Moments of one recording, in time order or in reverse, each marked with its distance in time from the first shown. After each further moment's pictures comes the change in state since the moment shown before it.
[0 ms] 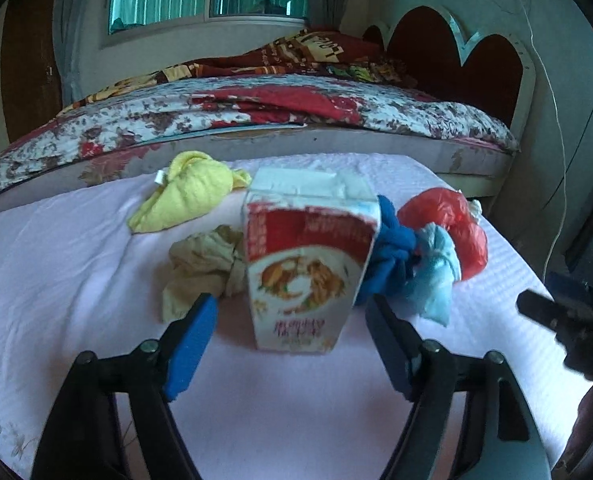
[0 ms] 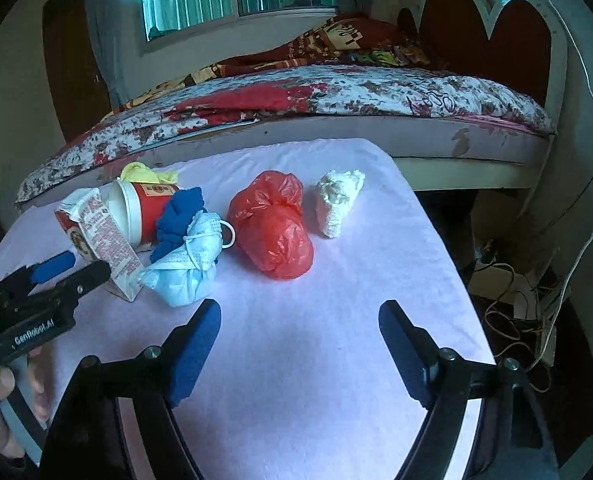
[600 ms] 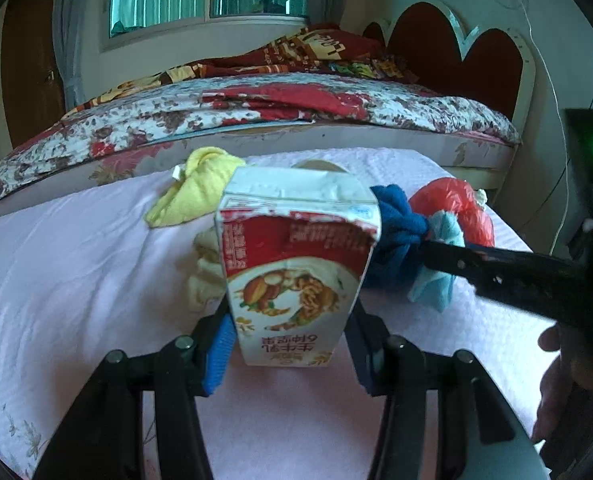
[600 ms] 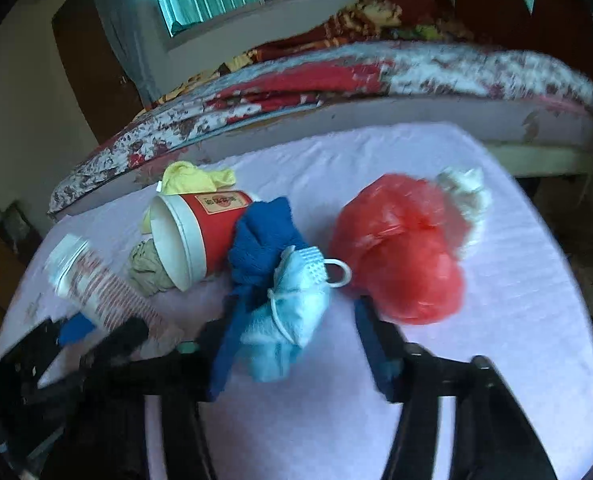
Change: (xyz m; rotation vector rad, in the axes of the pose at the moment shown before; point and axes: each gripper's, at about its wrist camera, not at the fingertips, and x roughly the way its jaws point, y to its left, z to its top) left arm -0.014 0.014 -0.009 0.017 0.014 0.028; right arm 0.063 0.058 0.031 0.065 0.099 0.237
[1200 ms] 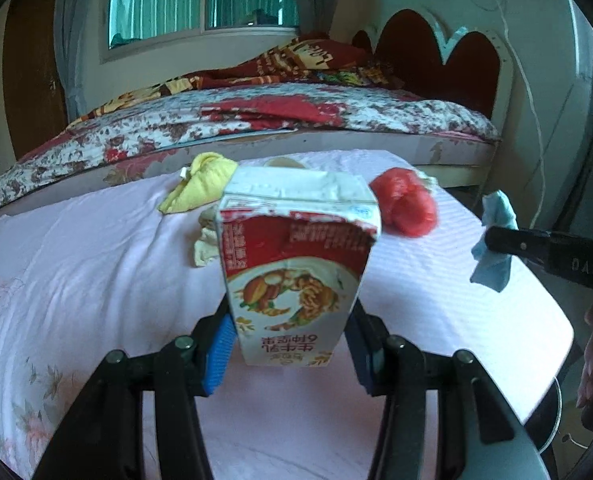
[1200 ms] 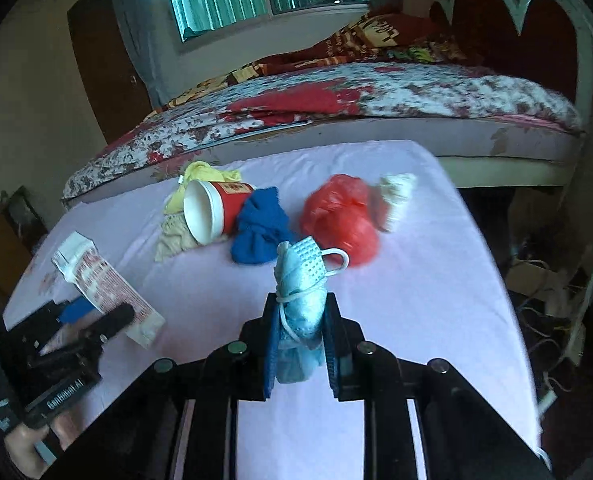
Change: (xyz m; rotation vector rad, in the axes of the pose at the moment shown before) left arm -0.069 -0.029 -0.028 0.029 -0.036 -0.014; right arm -0.132 -0.014 -0.053 -0.097 -0.082 -0.109
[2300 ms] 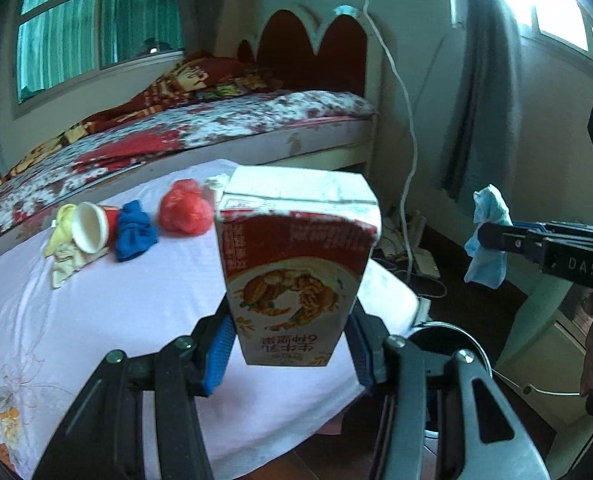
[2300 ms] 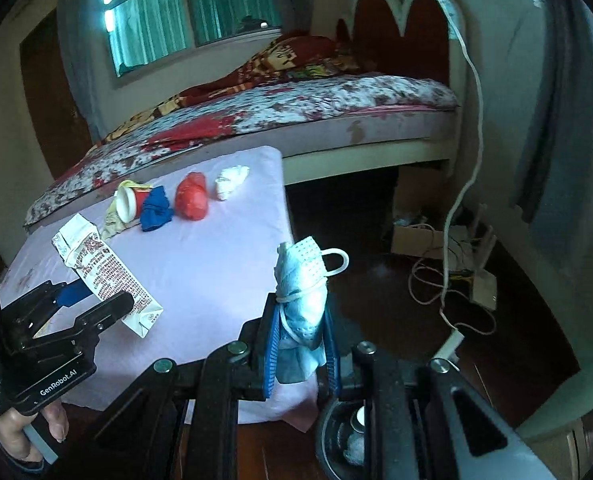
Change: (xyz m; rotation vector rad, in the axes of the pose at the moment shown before) left arm -0.066 -0.183 -0.032 0.219 -0.033 -0.243; right arm -0.184 -0.132 -0.103 0.152 -0.070 -0.212
